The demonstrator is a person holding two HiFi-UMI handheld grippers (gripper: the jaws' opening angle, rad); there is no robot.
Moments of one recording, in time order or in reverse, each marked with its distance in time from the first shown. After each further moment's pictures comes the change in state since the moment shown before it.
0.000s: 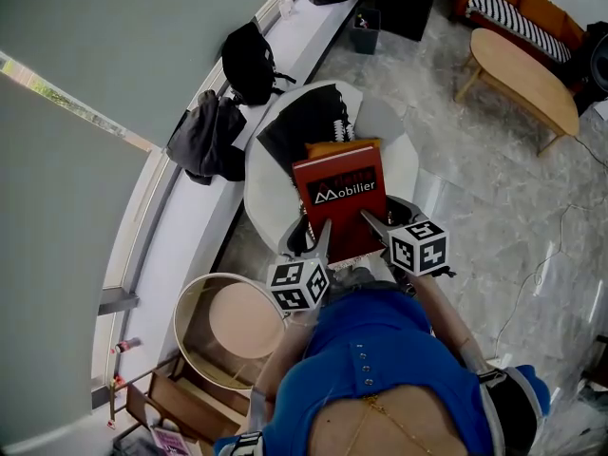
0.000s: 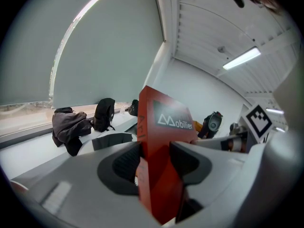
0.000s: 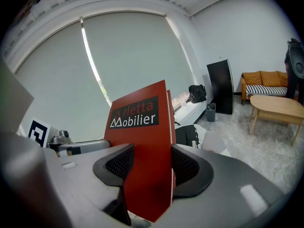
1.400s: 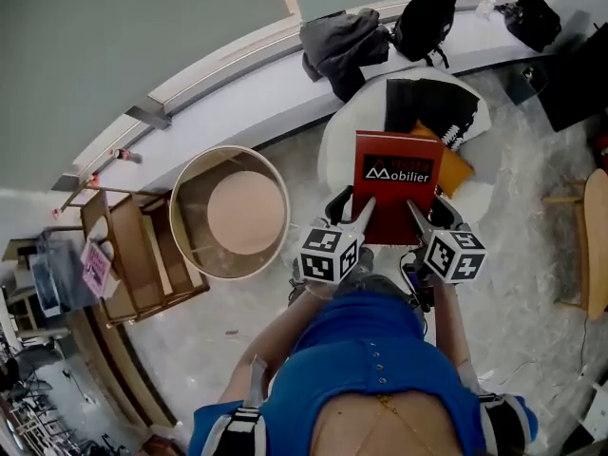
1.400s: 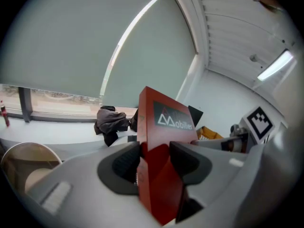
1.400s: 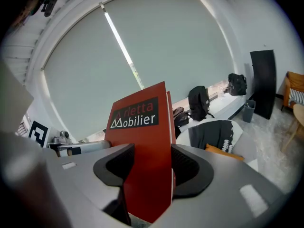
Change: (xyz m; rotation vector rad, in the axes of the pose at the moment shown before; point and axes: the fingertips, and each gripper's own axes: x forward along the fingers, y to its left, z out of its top) left arm -0.088 0.069 -0.042 -0.230 -0.137 0.374; right arm 0.057 0.093 -0.030 -0.224 0.182 0.337
